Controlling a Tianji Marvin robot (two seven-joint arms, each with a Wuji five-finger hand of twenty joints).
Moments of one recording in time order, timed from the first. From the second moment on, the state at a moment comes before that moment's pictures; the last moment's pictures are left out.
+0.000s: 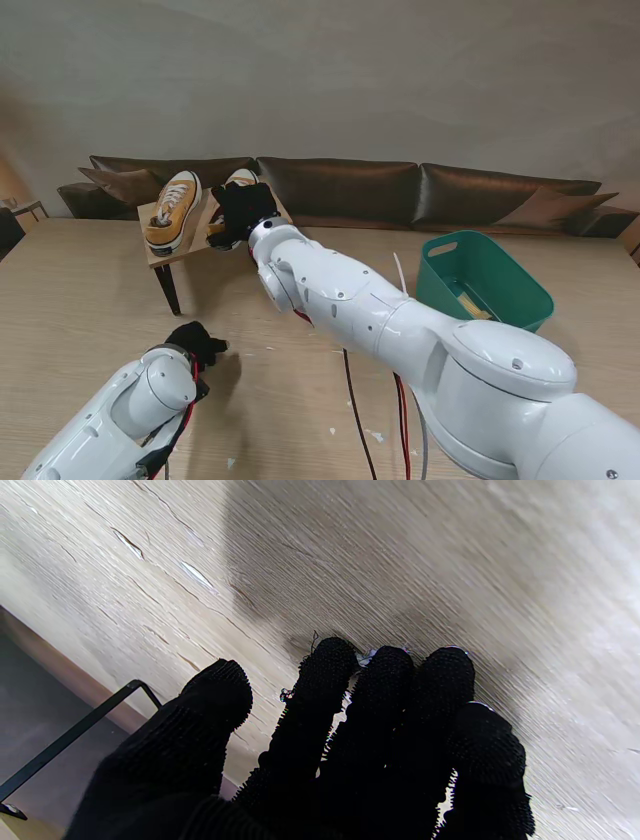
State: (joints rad) left arm 1.52 -1.13 -1.16 -1.54 0.41 0.64 -0.02; right arm -0.52 -1.69 0.20 -0.61 -0.65 0.26 -0.38; left_hand 0.82 -0.36 0.52 -0.08 1.02 0.35 0.54 0.68 1.17 0.44 0.50 0.83 0.97 0.56 0.83 0.78 0.44 0.65 1.41 0.83; right_hand 0.17 -0.47 0.64 -0.11 0.31 0.06 0.76 0.51 0.57 0.04 0.85 0.70 0.95 0.03 1.06 0.75 0.70 0.19 1.33 0.77
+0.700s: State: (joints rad) left arm 1.50 -1.12 -1.15 -1.52 0.42 0.58 -0.03; right arm -0.74 -1.44 0.46 -1.12 -0.68 0.31 -0.46; left_hand 0.82 -0.36 0.52 -0.08 1.03 0.35 0.55 0.68 1.17 0.46 0.51 0.85 0.97 0.57 0.85 0.78 0.44 0.66 1.43 0.84; right_hand 0.16 -0.47 0.68 -0.11 0.53 -0.12 0.77 0.67 0.58 0.04 0.80 0.70 0.91 0.11 0.92 0.71 0.70 0.25 1.24 0.80
